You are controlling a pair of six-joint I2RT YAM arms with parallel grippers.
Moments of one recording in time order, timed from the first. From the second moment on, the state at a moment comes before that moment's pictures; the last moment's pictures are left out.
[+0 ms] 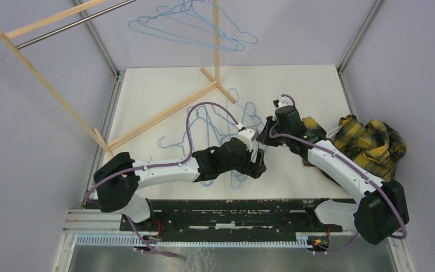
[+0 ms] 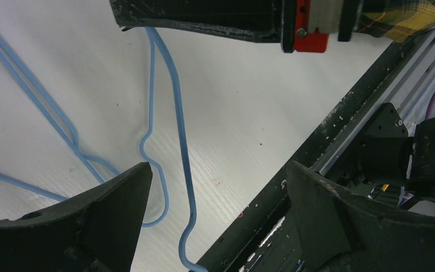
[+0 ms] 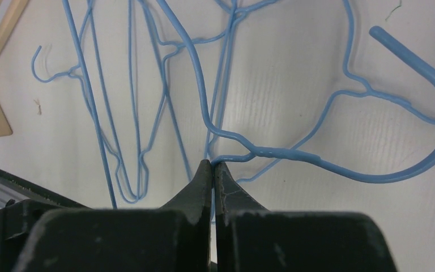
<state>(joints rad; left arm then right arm) -1.14 1.54 0.95 0.03 -0.13 -0.55 0.48 1.22 0.87 -0.39 -0.05 0.60</state>
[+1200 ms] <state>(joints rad) -1.15 1.06 0.64 -0.08 -0.57 -0.70 0.52 0.90 0.89 -0.65 0.03 0.45</state>
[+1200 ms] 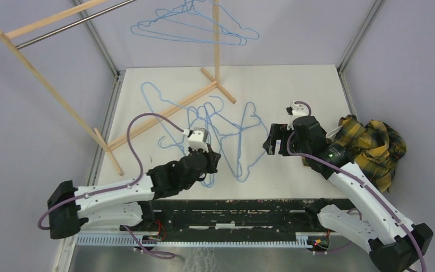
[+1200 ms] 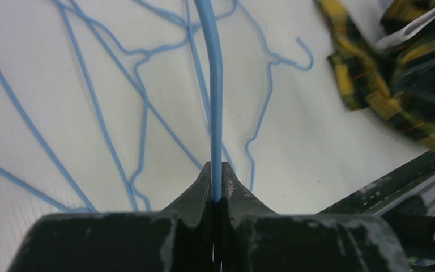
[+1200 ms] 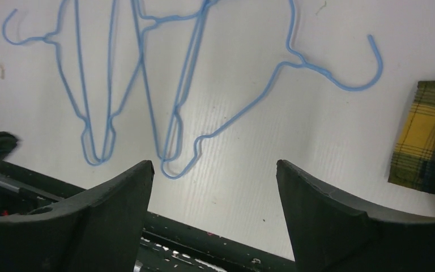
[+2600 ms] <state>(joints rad) -0.35 1.48 1.17 0.75 0.17 -0.86 0.51 1.15 0.89 -0.59 0.19 0.36</state>
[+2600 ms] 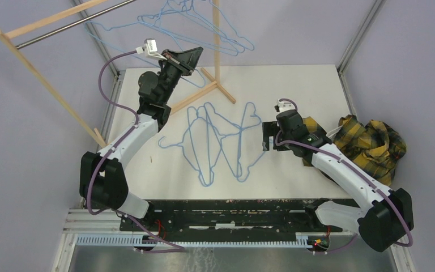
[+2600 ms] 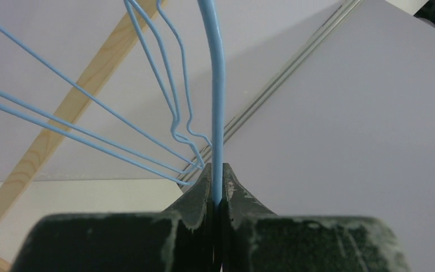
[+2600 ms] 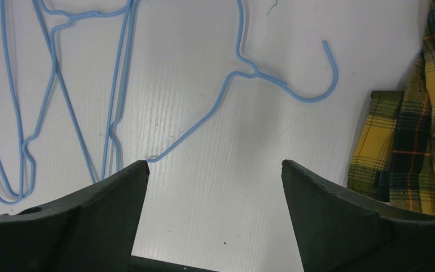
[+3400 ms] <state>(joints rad) -0.29 1.73 1.42 0.65 0.35 -0.94 0.50 1.23 0.89 -0.54 0.16 0.35</state>
